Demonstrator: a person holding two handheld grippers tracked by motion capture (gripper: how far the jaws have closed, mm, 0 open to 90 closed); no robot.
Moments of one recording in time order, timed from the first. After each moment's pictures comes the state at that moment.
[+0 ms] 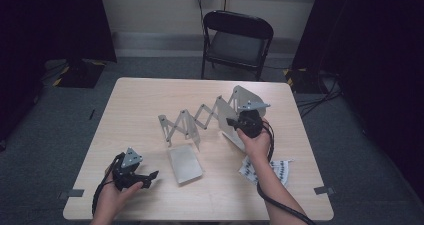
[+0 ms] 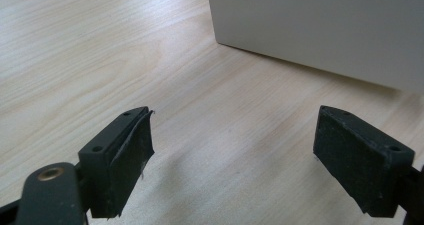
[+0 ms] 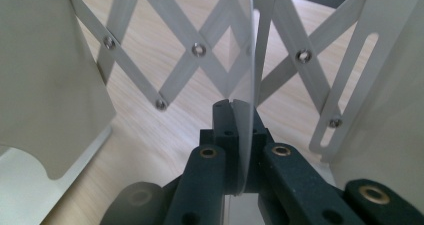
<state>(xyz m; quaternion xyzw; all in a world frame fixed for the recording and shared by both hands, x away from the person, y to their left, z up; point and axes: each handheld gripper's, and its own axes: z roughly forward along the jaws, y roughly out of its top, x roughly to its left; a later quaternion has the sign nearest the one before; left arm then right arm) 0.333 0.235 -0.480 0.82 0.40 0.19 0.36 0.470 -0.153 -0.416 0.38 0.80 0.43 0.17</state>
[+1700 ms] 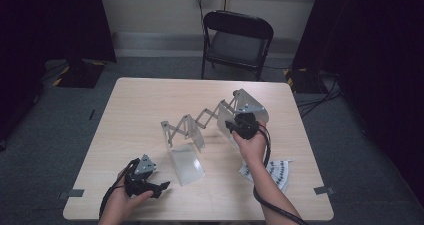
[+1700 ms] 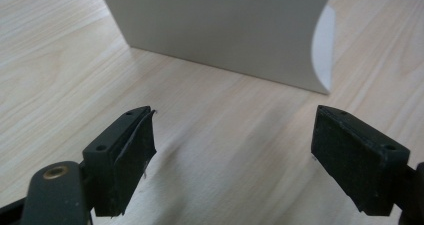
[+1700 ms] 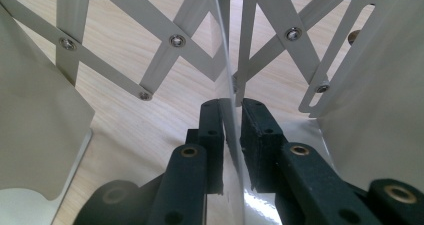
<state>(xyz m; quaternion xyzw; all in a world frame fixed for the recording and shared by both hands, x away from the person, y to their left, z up) 0.320 0.199 -0.479 0.86 0.34 0.14 0.36 0.463 -0.139 -0.423 0.44 0.78 0.40 0.20</state>
